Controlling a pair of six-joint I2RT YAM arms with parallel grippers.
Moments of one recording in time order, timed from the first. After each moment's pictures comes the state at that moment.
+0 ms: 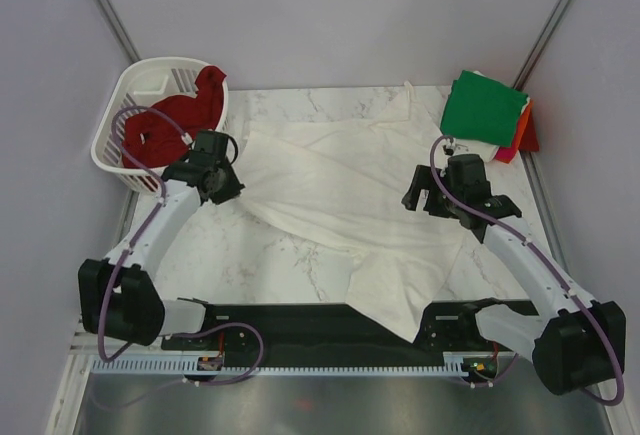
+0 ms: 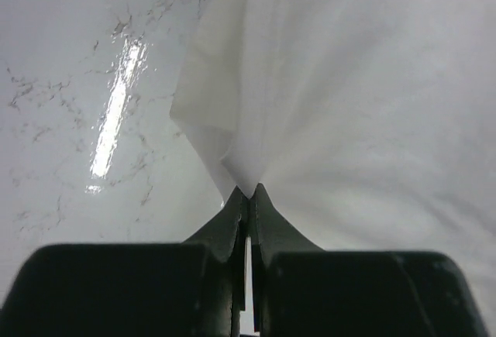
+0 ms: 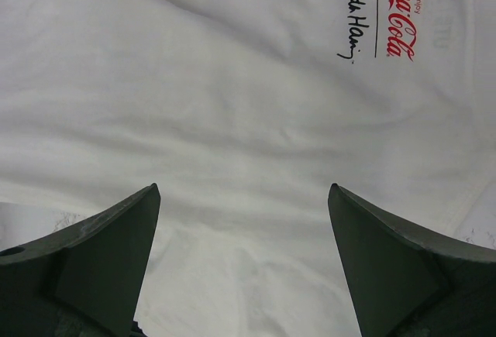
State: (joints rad) left arm -0.20 1.34 1.06 -0.70 -0.15 -0.62; right arm 0.25 1.09 0.79 -0.47 -0.06 0.44
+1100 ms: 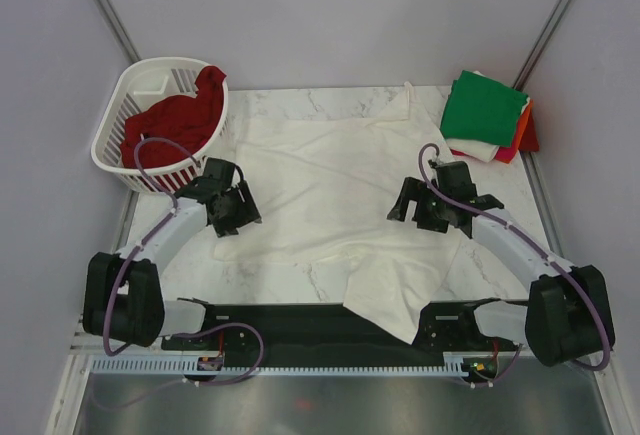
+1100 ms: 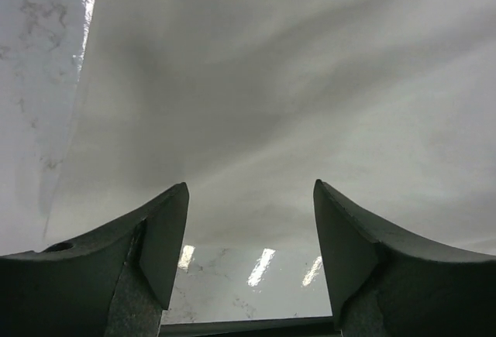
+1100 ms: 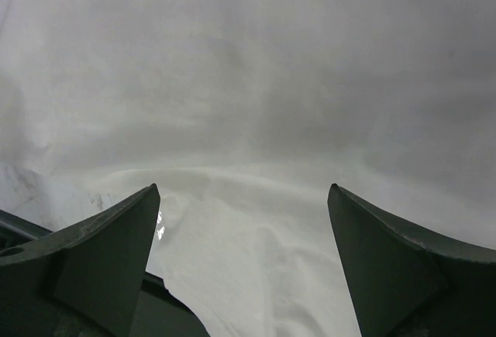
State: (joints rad) left arm -0.21 1.30 0.82 -0.63 0.01 -0.61; right arm 0.25 1.22 0.73 -0.41 -0.23 0.51
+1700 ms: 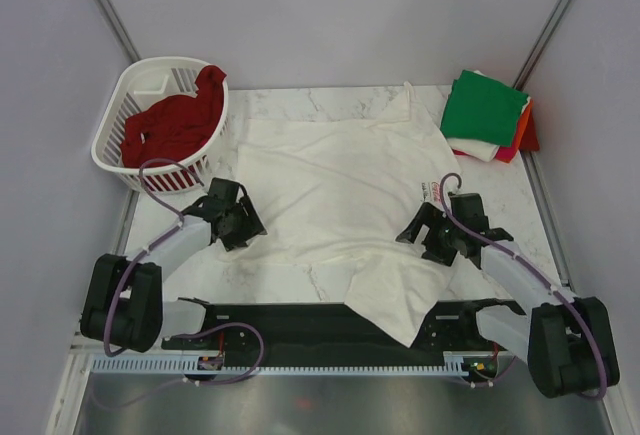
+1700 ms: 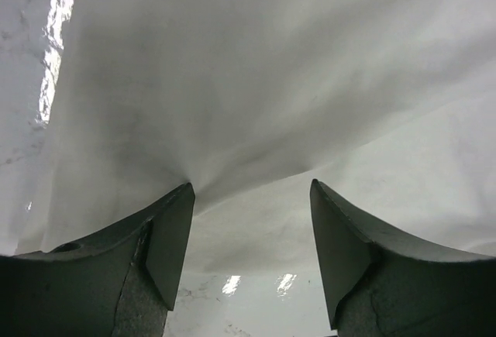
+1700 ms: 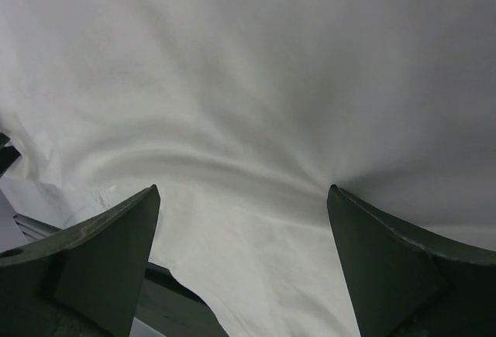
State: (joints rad) left arm -0.23 1.32 0.63 -0.42 0.03 -0.69; right arm 0.17 1.12 0.44 -0.29 -0.34 0.70
